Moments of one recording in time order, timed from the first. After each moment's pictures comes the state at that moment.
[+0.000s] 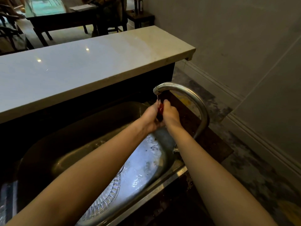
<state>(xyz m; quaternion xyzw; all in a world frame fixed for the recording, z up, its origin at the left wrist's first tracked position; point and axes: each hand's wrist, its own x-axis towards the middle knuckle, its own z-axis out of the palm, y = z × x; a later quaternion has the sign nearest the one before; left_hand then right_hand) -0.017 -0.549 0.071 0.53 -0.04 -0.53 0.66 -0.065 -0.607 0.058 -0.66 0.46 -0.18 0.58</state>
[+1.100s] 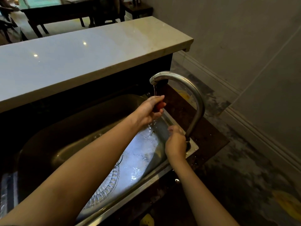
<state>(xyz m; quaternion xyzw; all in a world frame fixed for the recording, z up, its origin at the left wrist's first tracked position) -0.001 -0.542 0.049 0.51 -0.11 -0.54 0.66 -0.142 -0.542 0.004 -0.77 0.49 -0.19 0.36</state>
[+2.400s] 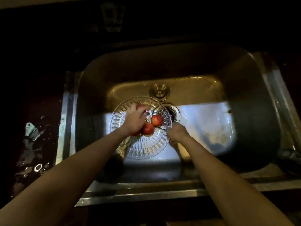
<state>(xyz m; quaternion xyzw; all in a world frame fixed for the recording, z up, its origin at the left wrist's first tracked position) 0.071 -0.284 -0.162 0.92 -0.14 -0.24 0.27 -0.016 -0.442 -0.160 -0.79 0.35 0.28 0.41</state>
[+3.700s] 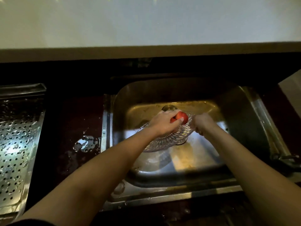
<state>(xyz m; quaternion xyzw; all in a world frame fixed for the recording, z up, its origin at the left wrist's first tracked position) 0.089 -0.279 -0.095 0.88 -0.30 -0.25 0.28 0.036 -0.420 -0.031 -0.79 0.42 0.22 0.39</state>
